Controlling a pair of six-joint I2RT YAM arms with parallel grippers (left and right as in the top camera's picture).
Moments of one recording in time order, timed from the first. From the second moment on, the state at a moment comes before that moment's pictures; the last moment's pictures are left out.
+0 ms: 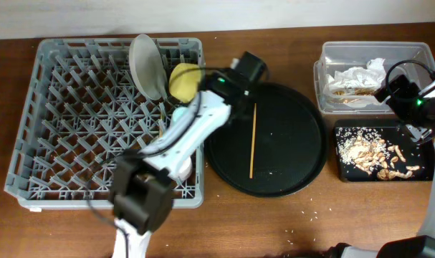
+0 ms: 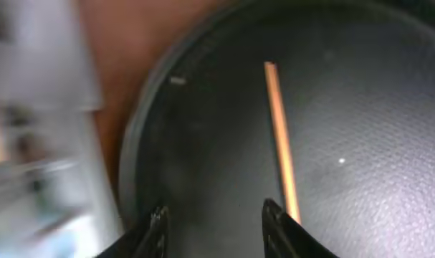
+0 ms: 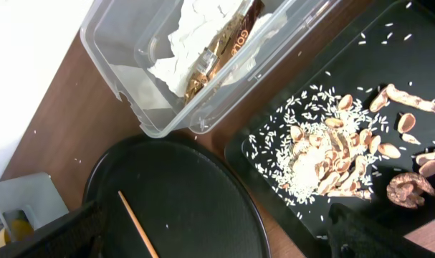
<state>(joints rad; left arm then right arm) -0.66 2.12 1.89 -0.94 -0.12 -0.33 -0.47 1.48 1.46 -1.02 -0.25 0.47</state>
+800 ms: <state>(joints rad) -0.78 2.35 1.89 -0.87 -0.09 -0.35 -0.47 1.48 1.46 -1.02 -0.25 0.47</state>
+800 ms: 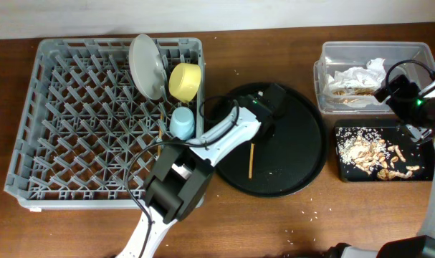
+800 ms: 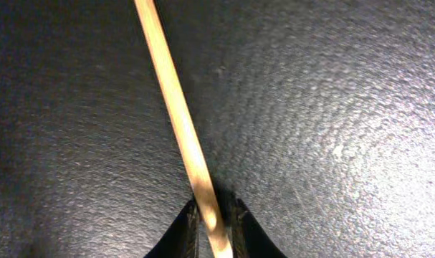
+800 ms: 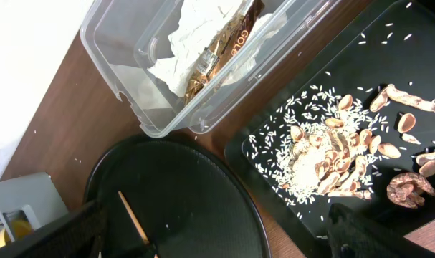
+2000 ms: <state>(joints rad) -0.28 2.02 1.73 -1.23 -0.33 -0.27 -0.47 1.48 1.46 -1.02 -0.25 0.47</state>
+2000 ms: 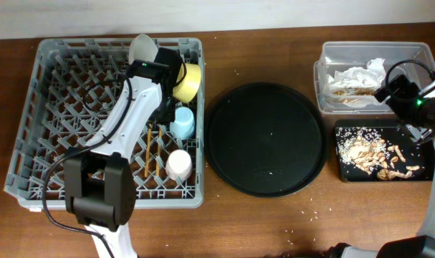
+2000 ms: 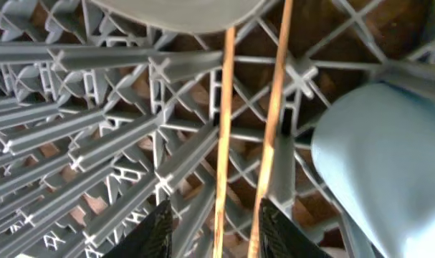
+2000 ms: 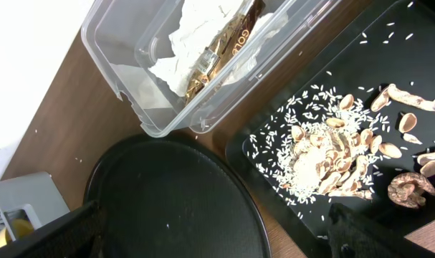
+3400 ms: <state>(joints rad) -0.33 1.53 1.93 -1.22 -0.10 -0.25 0.05 0.10 0.04 -0.12 0.08 0.34</state>
